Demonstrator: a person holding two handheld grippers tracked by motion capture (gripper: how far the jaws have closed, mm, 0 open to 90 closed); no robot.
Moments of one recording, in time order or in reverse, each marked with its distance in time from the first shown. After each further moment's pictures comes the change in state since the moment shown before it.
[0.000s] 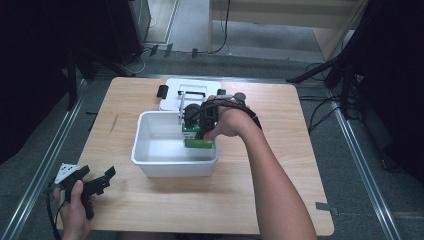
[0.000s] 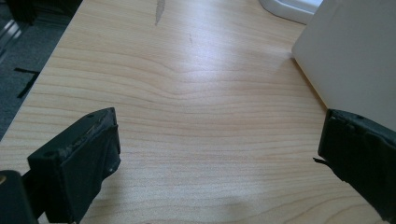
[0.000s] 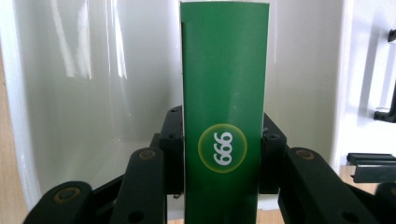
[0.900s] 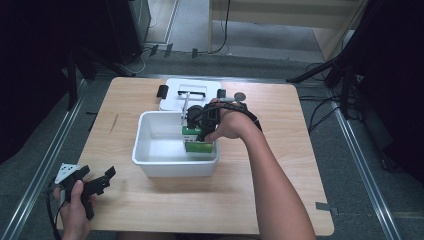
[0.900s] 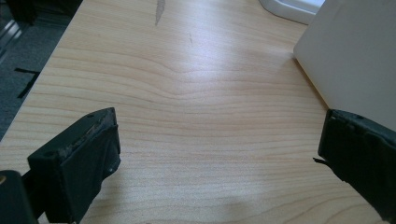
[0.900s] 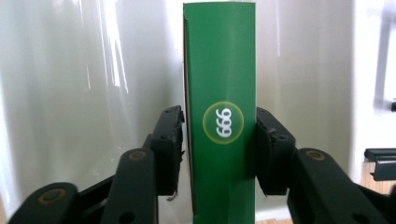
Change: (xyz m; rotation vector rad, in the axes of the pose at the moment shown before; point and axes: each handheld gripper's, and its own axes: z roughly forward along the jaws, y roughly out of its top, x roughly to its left) left arm 0.000 0.000 0.000 -0.001 0.003 0.003; right arm -0.003 -0.009 0.010 -0.026 0.013 0.053
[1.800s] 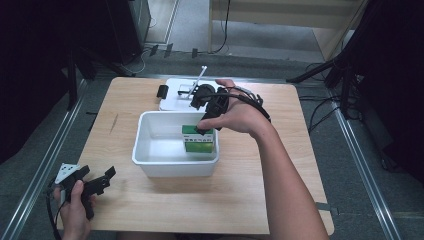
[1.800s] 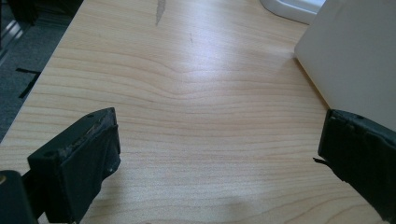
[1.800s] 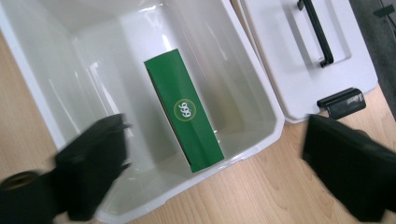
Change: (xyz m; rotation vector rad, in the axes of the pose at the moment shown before) left arm 0.000 0.000 0.000 0.003 0.002 0.001; right arm 0.002 -0.005 -0.068 -0.116 -0.110 0.362
